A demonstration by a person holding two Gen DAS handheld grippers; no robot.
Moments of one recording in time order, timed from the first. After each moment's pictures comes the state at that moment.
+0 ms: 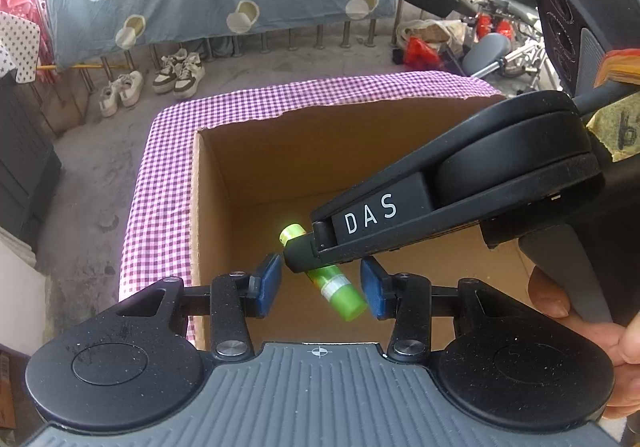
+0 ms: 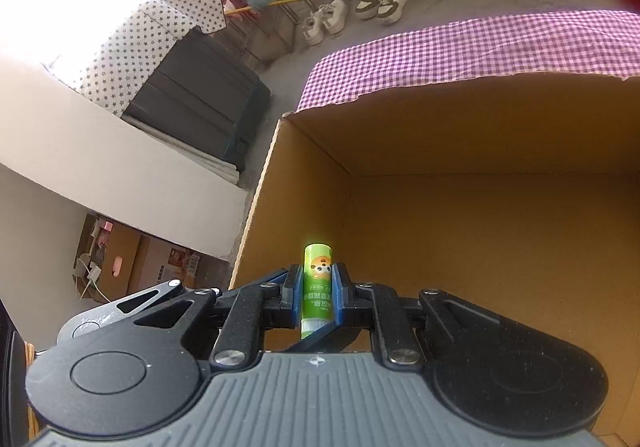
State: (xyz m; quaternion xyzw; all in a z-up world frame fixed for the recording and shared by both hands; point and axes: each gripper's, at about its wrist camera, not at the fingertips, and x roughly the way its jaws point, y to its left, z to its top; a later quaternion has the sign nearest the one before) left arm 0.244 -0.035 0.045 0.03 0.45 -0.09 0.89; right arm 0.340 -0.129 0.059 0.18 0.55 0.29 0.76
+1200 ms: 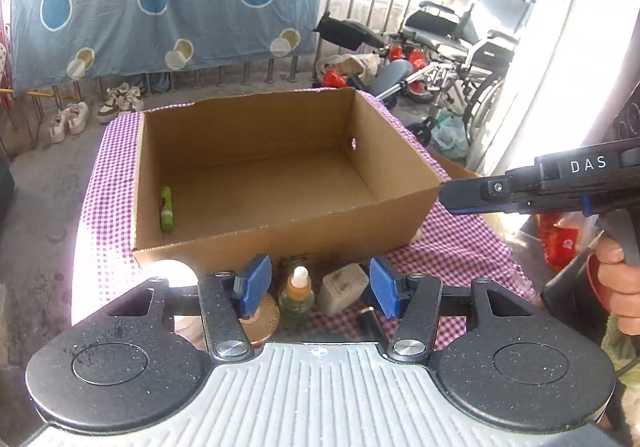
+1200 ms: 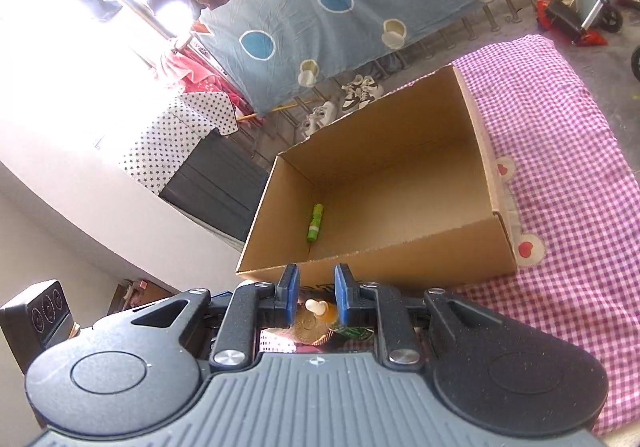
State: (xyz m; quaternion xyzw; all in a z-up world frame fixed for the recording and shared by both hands) left arm 0.085 -0.033 0.080 0.00 0.39 -0.21 0.90; right arm 0.123 -0.314 0.097 0.27 0.40 0.24 0.84
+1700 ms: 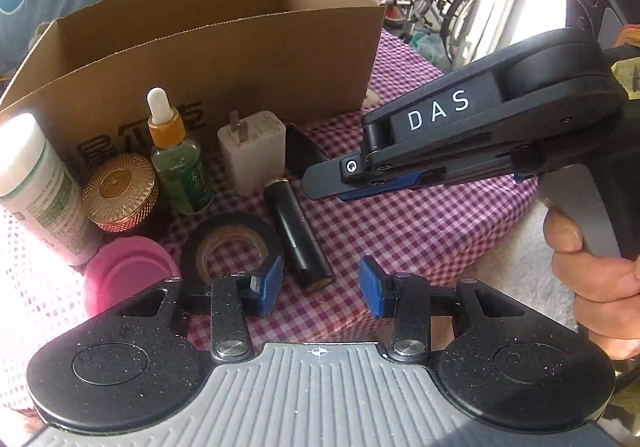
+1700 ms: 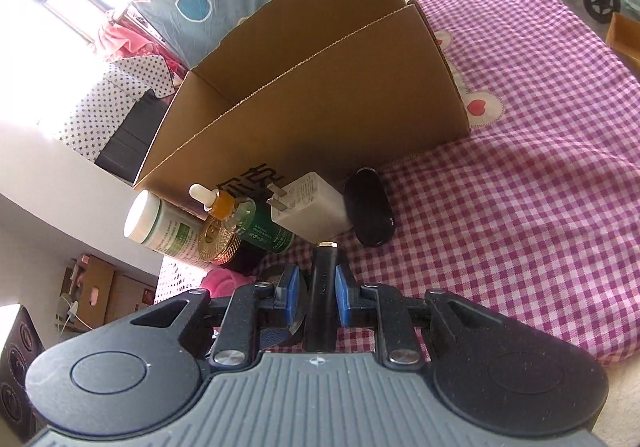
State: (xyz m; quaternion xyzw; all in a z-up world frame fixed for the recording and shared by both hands) left arm 0.068 -0.101 -0.021 0.06 0.44 -0.23 0.86; right arm 0.101 -0.287 -0.006 0.25 0.47 0.19 0.82
